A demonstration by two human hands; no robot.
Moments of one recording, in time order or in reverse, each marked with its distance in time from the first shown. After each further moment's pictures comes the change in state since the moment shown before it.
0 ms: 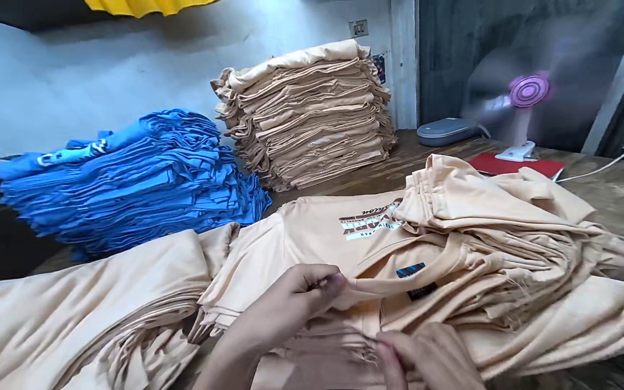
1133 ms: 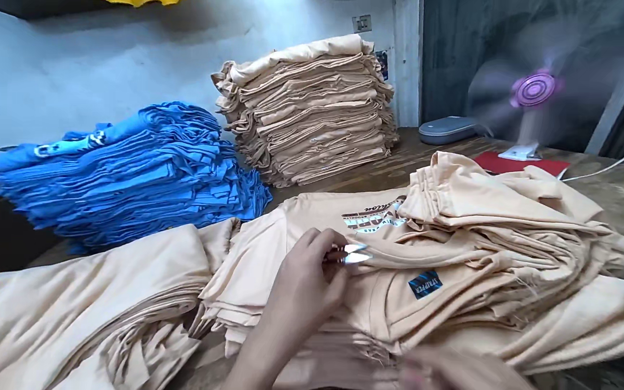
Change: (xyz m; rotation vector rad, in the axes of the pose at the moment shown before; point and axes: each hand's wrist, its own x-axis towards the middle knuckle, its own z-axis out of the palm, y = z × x) left_hand 0.018 -0.005 0.025 0.682 0.589 0.216; right_hand 0.024 -0.031 -0.063 -0.137 -0.499 0.251
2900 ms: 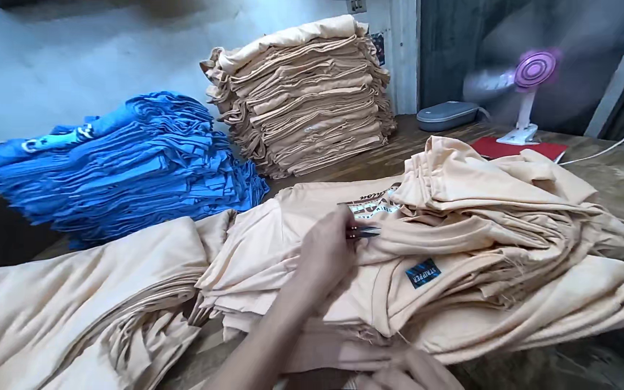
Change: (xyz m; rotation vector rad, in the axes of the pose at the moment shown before) left_hand 0.030 0.011 0.035 0.129 -0.116 -0.060; right_hand -0.027 0.035 0.075 -0.063 0.211 -0.446
